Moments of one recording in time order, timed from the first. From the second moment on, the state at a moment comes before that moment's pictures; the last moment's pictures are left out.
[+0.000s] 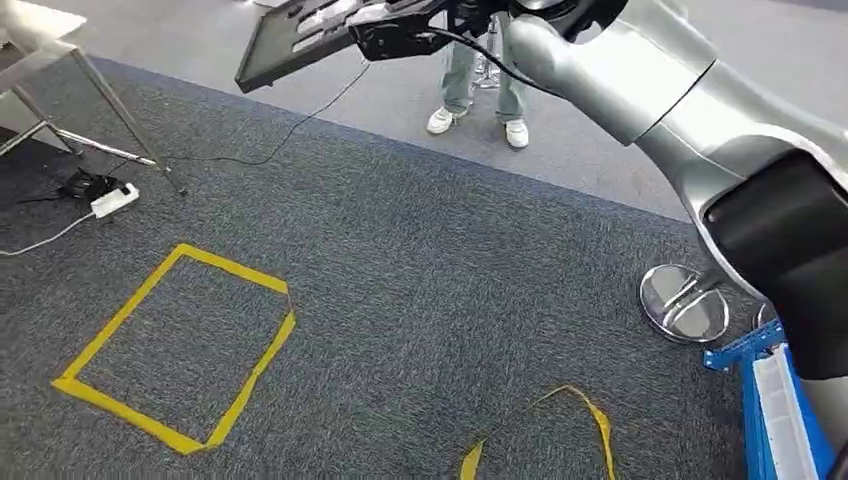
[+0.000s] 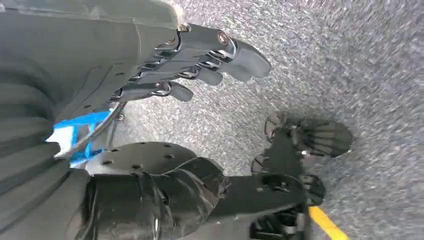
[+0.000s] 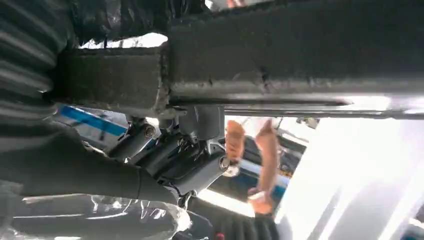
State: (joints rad) left arm -0.13 0.18 -0.98 -0.16 1.28 0.37 -0.09; right arm -1.63 -0.32 1.21 -0.69 0.77 0.44 0.07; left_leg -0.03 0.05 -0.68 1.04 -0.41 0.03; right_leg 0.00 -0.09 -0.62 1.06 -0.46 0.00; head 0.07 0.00
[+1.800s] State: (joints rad) left arm -0.13 0.18 -0.98 -0.16 1.25 0.38 -0.07; right arm -1.63 -0.34 1.21 -0.72 0.77 0.39 0.09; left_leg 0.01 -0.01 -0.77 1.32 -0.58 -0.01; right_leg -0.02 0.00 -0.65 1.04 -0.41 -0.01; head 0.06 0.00
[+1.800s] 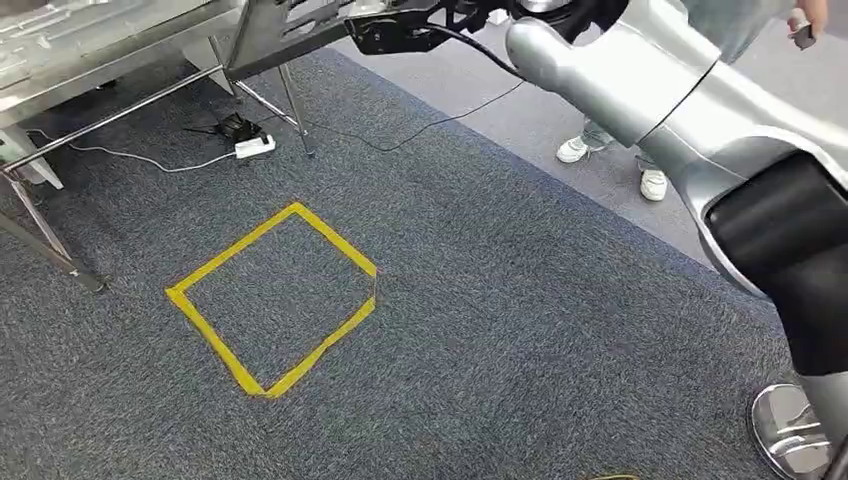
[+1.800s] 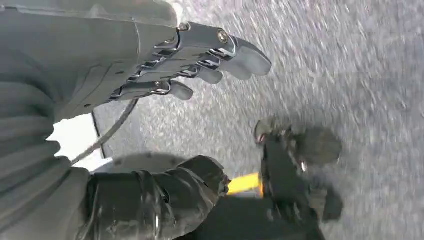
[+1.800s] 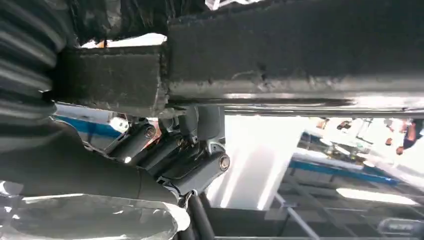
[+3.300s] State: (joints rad) left arm -0.12 0.19 -0.98 -0.16 1.25 0.40 -0.06; right arm -1.62 -0.35 1.21 -0.77 0.77 0.41 0.09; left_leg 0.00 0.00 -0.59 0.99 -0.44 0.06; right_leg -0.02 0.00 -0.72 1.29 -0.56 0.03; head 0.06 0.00
